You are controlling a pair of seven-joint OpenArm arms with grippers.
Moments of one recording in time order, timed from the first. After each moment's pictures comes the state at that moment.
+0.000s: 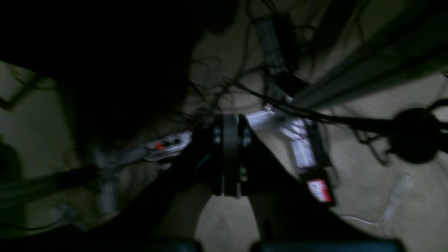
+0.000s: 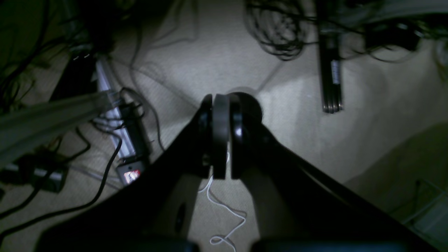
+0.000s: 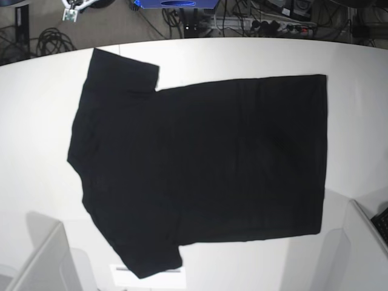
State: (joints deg) left arm 60.8 -14.0 1.0 78.0 0.5 1.0 -23.8; right arm -47.7 -2.4 22.9 84.0 -1.4 1.1 -9.0
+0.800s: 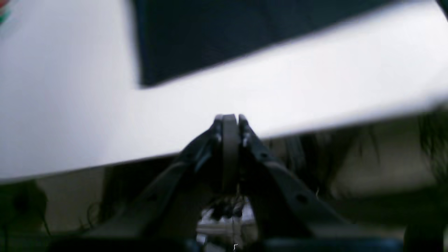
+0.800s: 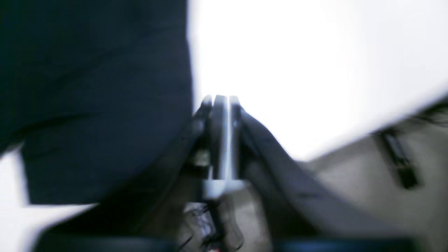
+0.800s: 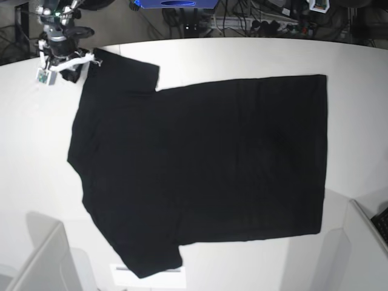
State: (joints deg) left arm 68.3 -15.1 -10.1 104.0 -14.0 0.4 -23.6; right arm -33.9 -6.1 29.5 113.7 14.8 12.2 -37.4
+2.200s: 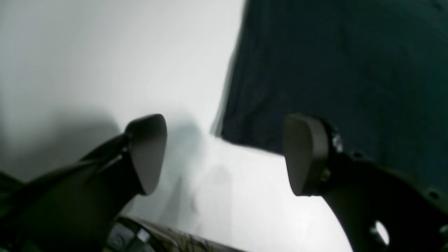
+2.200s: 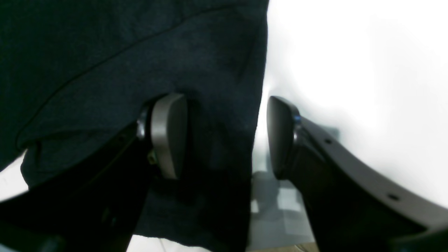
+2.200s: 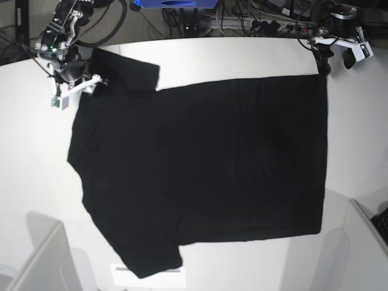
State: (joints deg) left arm 50.3 -16.4 -23.3 100.9 -41.7 -5.4 3.3; right arm -18.4 -4.3 31.1 99.2 14.9 16.4 -54.1
